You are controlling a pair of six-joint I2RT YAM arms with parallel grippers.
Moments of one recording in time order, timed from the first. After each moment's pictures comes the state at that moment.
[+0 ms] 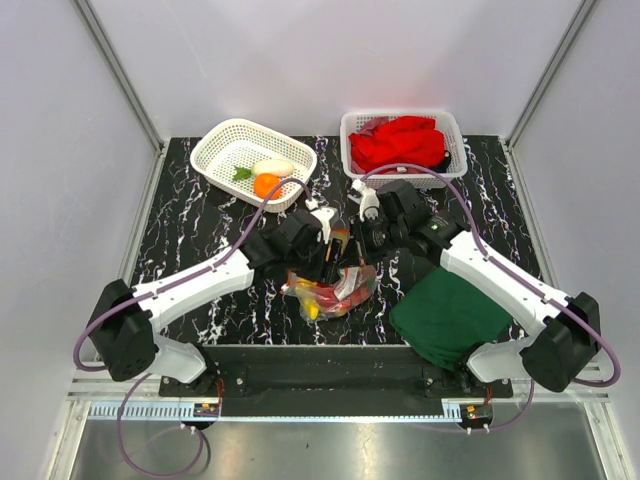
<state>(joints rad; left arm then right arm) -0.86 1.39 1.06 -0.49 0.09 -0.47 0.67 1.35 1.19 -0.58 -0.49 0.44</state>
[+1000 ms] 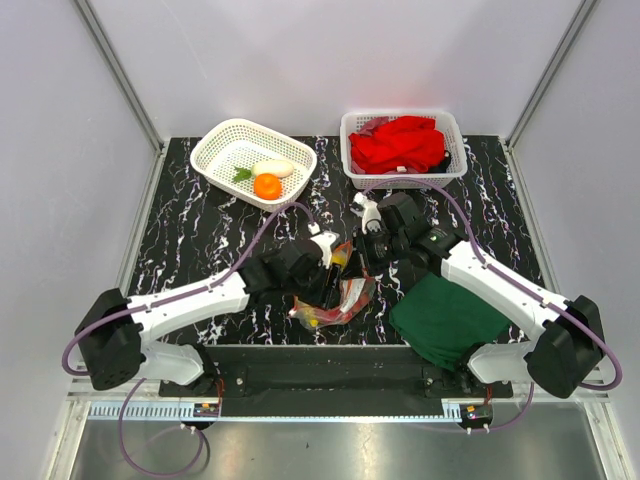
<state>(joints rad) -0.97 1.31 0.87 -0.38 0.10 -0.56 0.68 1.31 1.06 -0.54 -0.49 0.43</state>
